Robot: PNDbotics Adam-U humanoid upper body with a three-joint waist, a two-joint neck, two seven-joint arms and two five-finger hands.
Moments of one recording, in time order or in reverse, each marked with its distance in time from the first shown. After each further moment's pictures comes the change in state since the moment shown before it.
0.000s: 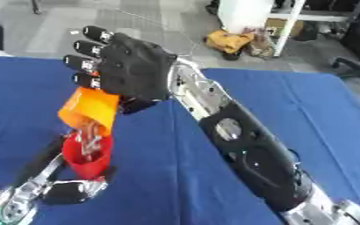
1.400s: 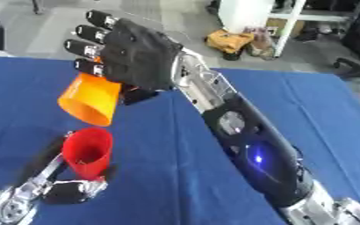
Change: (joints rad) left arm 0.000 0.000 0.000 -0.001 0.000 0.000 0.000; right arm -0.008 0.000 -0.043 -0.016 -0.023 -0.003 0.003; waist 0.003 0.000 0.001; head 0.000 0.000
